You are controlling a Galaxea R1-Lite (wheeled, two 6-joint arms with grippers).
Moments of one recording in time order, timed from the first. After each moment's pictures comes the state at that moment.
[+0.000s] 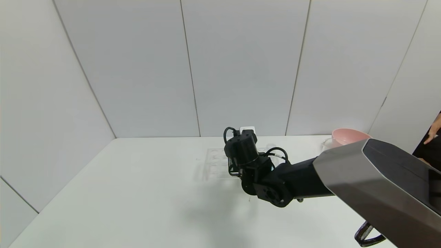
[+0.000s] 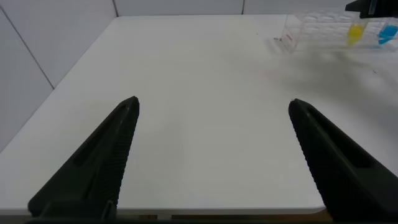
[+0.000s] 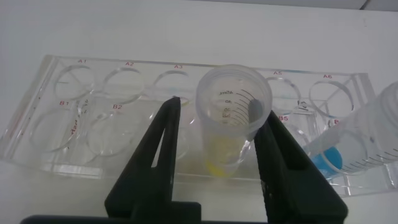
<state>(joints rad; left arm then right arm) 0.00 0.00 0.00 0.02 0.00 -0.02 0.75 2.39 -1.57 -0.37 -0.64 0.30</state>
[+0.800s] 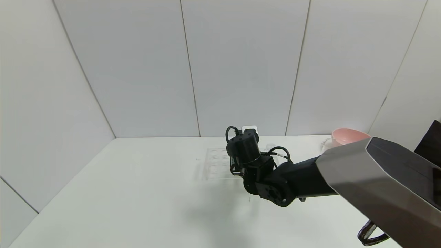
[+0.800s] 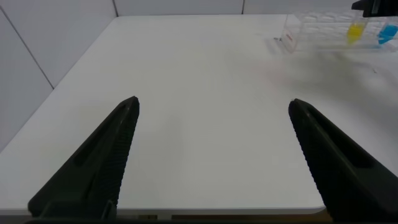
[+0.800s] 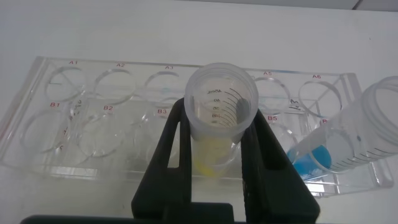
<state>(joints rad) 0.00 0.00 0.00 0.02 0.00 -0.02 0.75 2.38 -1.55 -0.37 -0.64 0.30</state>
